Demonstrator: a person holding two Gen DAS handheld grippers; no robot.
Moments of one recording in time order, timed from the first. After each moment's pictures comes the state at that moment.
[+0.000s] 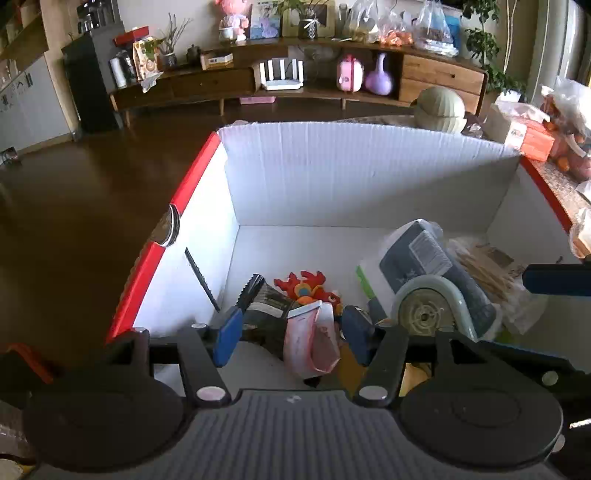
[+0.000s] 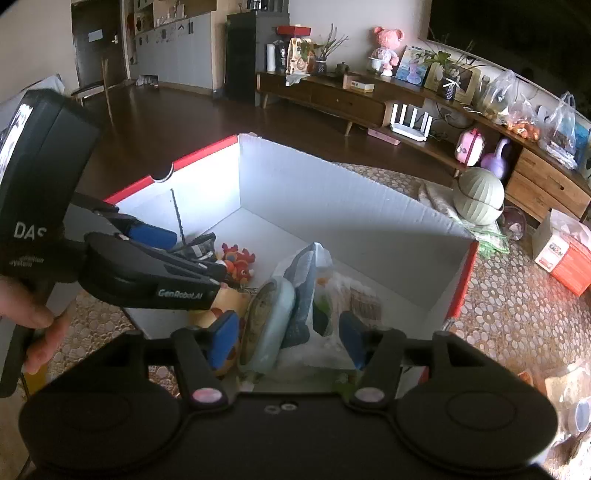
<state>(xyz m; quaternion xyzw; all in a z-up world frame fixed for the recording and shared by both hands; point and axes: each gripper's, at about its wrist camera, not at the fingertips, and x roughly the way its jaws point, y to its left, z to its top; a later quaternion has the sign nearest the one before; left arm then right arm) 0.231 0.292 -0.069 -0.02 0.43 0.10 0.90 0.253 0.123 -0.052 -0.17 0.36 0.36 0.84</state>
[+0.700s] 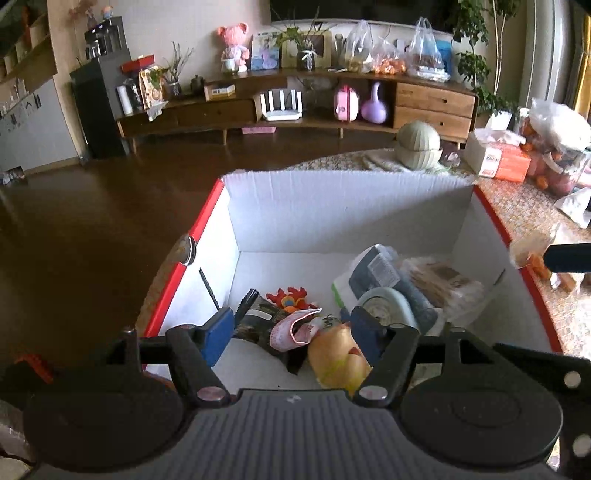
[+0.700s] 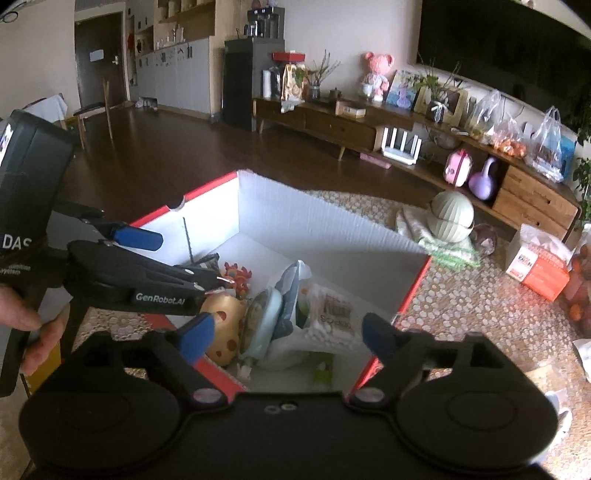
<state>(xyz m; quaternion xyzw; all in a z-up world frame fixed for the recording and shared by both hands) 0.193 0.264 -0.020 -0.01 0.38 0.11 0.92 0.223 0.081 -0.010 -0.15 0.32 0.37 0.86</state>
